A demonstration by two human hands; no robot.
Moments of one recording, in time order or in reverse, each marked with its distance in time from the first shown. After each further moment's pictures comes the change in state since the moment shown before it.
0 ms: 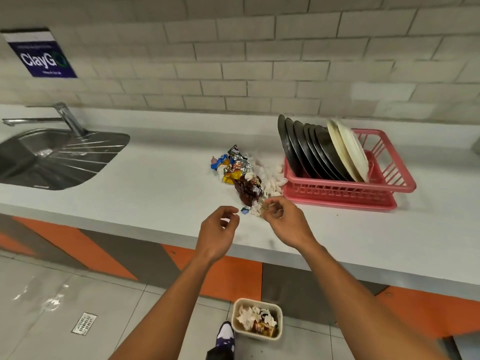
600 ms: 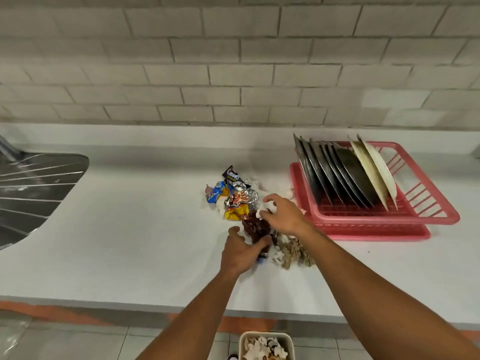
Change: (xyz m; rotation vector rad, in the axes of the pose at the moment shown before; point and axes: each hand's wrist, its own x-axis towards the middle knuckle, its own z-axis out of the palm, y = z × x) left_hand 0.179 -0.054 0.044 0.045 -0.291 -0.346; right_hand 0.203 -0.007 0.050 -0.372 -0.102 0.193
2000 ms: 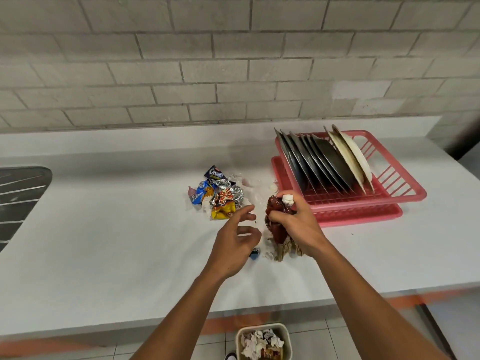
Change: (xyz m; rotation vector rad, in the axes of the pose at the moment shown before) left_hand -0.034 0.030 -0.045 -0.205 -0.247 0.460; right_hand -0.078 -0.011 -0.013 0.778 0.319 0.035
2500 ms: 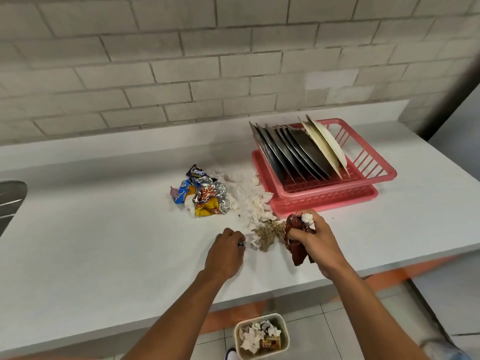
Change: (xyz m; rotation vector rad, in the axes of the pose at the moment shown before) left_hand 0.017 -0.079 0.035 0.842 -0.129 0.071; right_hand -0.066 0.027 -0.061 0.043 0.119 0.114
